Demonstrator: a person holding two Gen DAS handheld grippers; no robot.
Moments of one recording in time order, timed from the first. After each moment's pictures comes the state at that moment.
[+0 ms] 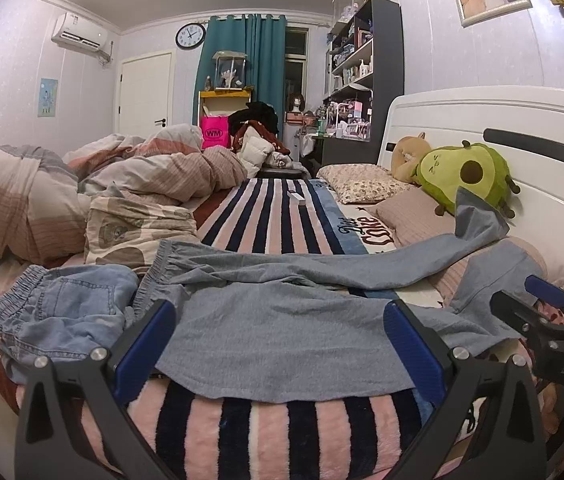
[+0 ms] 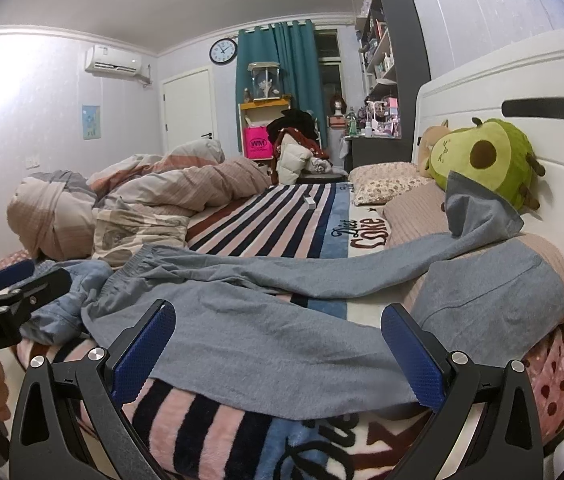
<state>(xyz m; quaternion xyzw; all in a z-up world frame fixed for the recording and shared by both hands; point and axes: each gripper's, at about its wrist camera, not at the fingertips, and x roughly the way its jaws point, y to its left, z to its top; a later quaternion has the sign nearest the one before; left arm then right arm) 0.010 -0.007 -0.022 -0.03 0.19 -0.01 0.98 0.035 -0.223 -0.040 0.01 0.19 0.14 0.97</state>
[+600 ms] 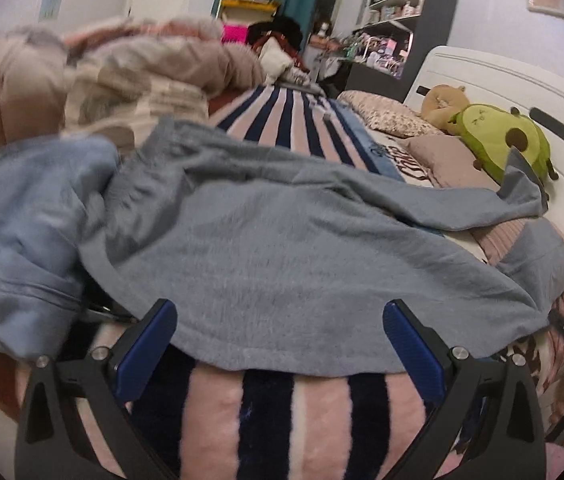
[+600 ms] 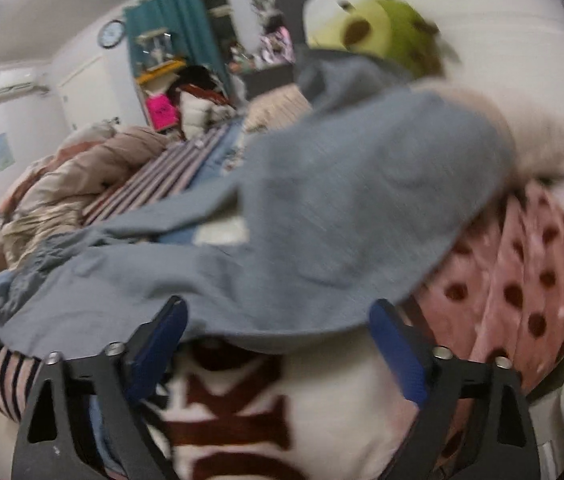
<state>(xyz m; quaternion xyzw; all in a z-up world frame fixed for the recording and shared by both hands) 0.101 0.056 -0.124 -0.12 0.35 -0.02 0.93 0.086 -0.375 -0.153 0.13 0.31 0.01 0.94</state>
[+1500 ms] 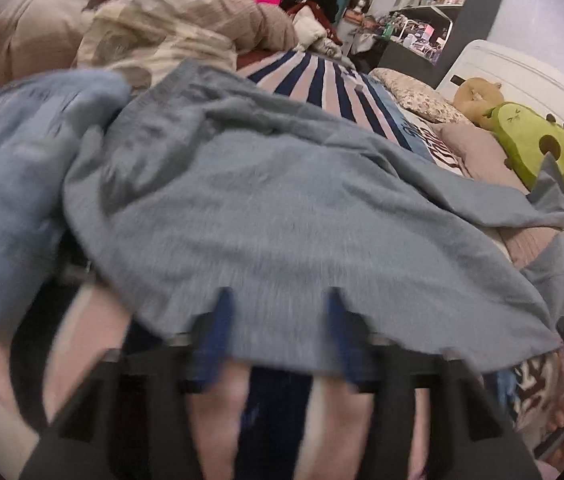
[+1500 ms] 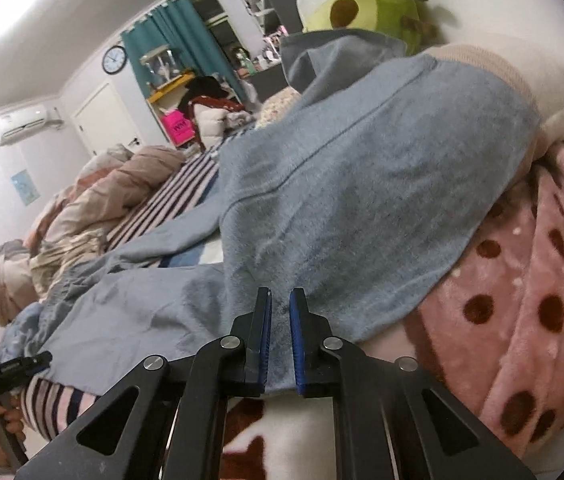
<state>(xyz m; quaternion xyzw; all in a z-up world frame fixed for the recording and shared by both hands) 0.115 0.061 -0.150 -0.17 0.41 0.01 0.90 0.112 -0.405 -0.157 0.20 0.29 0.07 0.93</state>
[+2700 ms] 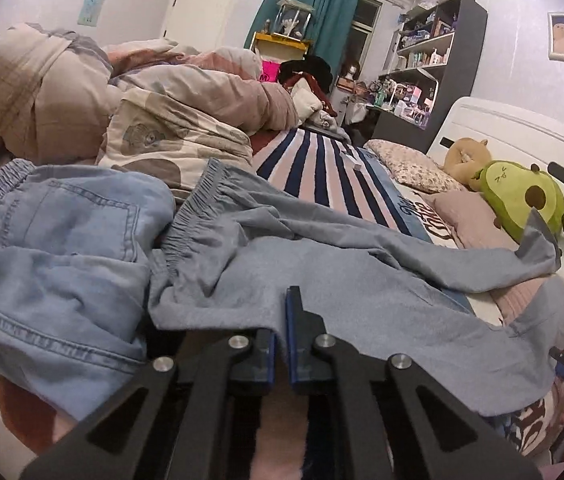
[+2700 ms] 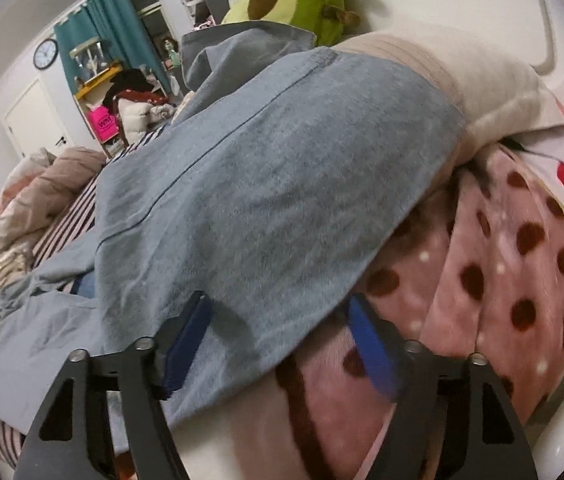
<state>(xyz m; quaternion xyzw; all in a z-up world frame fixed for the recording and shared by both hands) 0.106 0.110 -0.102 -0.15 0.28 0.03 0.95 0.137 -0.450 -0.162 0.18 0.34 -0.07 0.92</state>
